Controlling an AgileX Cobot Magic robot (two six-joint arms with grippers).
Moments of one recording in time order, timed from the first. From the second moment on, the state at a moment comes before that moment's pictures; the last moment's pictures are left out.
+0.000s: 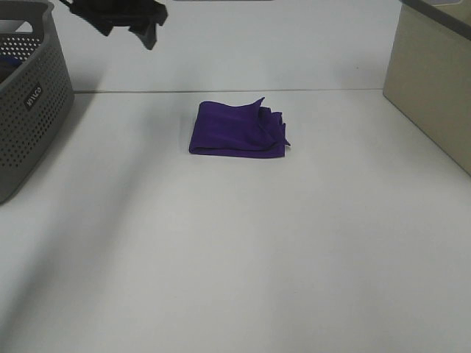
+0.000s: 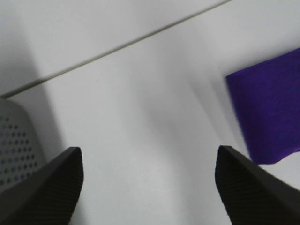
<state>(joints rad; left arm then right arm) -0.27 2.36 -2.42 0.07 1.17 0.07 0.19 1.82 -2.10 0.22 1.22 -0.09</state>
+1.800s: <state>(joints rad) 0.24 0.38 -0.69 -0.02 0.94 0.17 0.00 0.18 -0.60 0.07 1.10 -0.12</state>
